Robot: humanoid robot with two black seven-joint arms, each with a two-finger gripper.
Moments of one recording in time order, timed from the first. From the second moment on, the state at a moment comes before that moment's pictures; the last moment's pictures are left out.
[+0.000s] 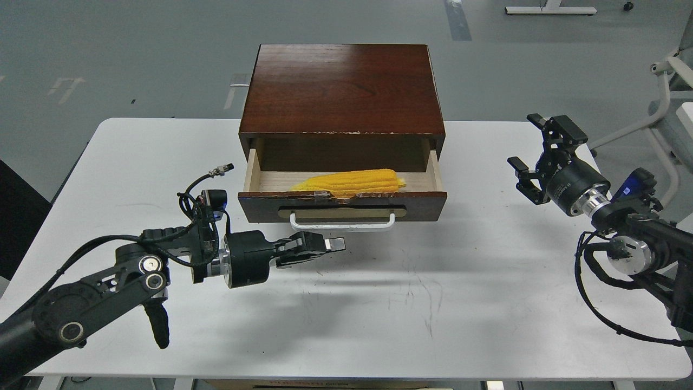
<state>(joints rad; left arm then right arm) -0.48 0.49 -0.64 -1.41 1.20 -0.48 -0.27 0.73 -0.60 0.27 0.89 -0.09 0.23 0.49</state>
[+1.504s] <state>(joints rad) -0.65 0.31 -0.69 -1.08 1.15 -0.48 -0.25 0.72 -0.60 0.27 0.89 -0.09 0.23 0.49</state>
